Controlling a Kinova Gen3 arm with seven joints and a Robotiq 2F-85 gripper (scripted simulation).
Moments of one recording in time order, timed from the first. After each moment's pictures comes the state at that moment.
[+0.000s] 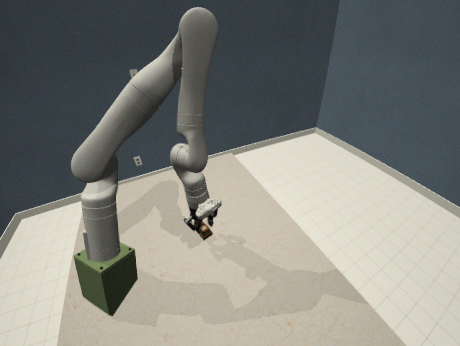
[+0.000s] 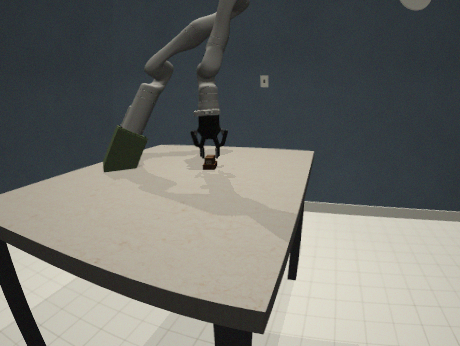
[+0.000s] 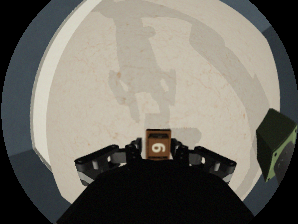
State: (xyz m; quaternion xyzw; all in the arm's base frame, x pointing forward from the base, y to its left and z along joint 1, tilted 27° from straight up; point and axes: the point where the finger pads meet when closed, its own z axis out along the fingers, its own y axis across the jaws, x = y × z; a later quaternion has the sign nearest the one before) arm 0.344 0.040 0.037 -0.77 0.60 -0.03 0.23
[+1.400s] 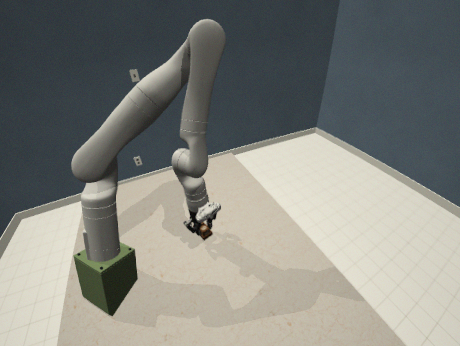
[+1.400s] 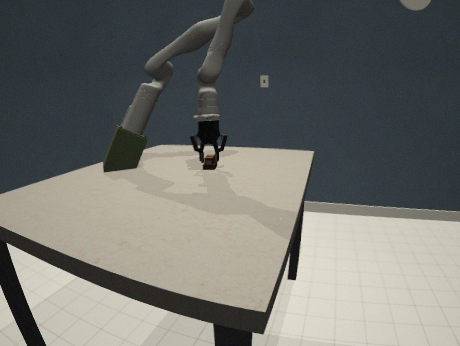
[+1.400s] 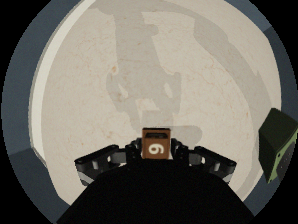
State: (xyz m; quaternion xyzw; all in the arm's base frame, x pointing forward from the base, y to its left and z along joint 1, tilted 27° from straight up) arm 0.345 0.049 0.020 -0.77 0.59 -0.03 0.23
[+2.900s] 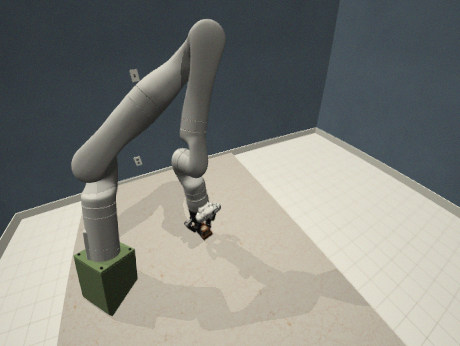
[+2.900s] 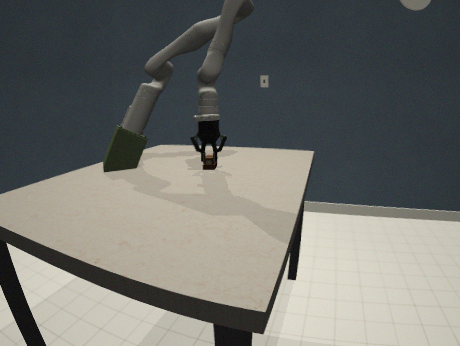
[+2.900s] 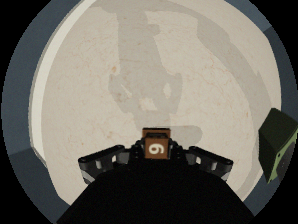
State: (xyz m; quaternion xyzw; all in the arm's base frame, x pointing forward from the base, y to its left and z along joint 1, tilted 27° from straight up) arm 0.345 0.049 0.021 -0.77 0.59 -0.03 0.23
